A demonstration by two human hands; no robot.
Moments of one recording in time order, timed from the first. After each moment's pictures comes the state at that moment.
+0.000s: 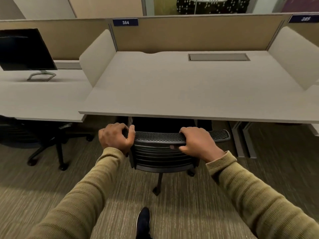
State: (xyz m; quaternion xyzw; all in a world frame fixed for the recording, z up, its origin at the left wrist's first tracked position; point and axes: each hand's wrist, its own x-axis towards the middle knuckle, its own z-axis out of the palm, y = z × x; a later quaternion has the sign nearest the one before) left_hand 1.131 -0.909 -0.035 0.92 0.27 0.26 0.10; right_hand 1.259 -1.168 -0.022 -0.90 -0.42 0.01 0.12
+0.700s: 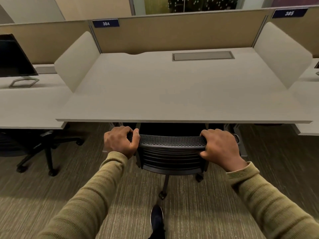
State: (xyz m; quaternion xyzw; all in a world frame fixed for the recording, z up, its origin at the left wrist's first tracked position) left_hand 1.211 -1.019 -0.039 0.93 0.23 0.26 0.12; right_hand 1.333 -1.330 -0.016 -0.93 -0.34 -0.08 0.03
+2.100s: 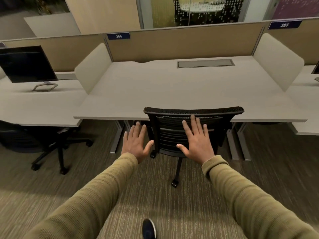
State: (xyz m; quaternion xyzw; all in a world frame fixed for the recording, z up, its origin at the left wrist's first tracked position) left_hand 1.169 -1.045 -0.064 0.98 0.18 0.00 0.06; right_hand 1.293 -1.294 -0.071 -0.93 -0.35 -0.08 0.09
